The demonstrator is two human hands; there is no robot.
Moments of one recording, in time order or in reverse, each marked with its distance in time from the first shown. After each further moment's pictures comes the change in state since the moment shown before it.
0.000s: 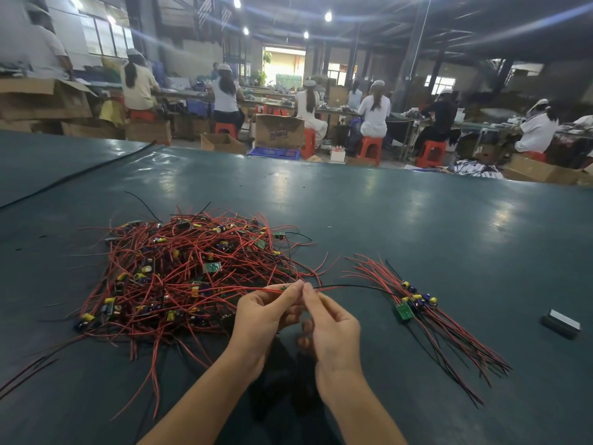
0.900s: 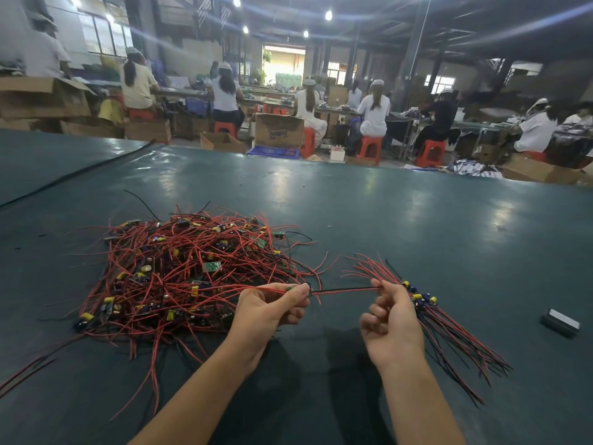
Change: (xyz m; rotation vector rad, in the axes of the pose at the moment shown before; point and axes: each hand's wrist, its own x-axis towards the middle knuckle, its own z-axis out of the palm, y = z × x) left_hand 0.003 0.007 0.000 0.082 -0.061 0.032; right_hand 0.041 -0.041 -0.056 0.418 0.239 0.178
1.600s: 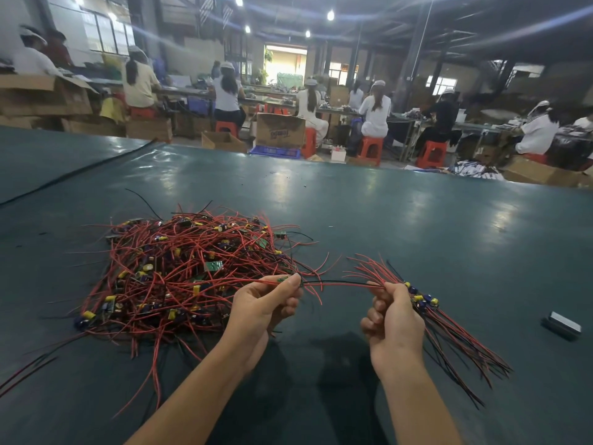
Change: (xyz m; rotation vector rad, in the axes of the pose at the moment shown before) left_hand 0.000 0.007 -0.003 -0.196 0.027 -0.031; right_hand -0.002 0.005 0.002 -0.132 0.038 -0.166
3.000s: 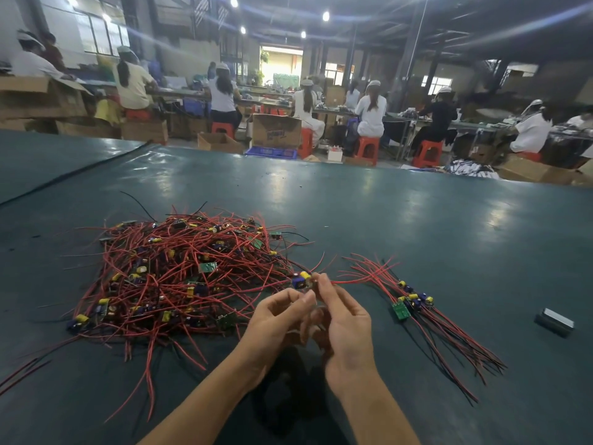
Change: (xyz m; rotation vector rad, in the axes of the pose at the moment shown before) left_hand -0.009 -0.019 0.005 0.205 -0.264 -0.054; right_hand -0.044 0.031 0.020 -0.081 -0.399 -0.017
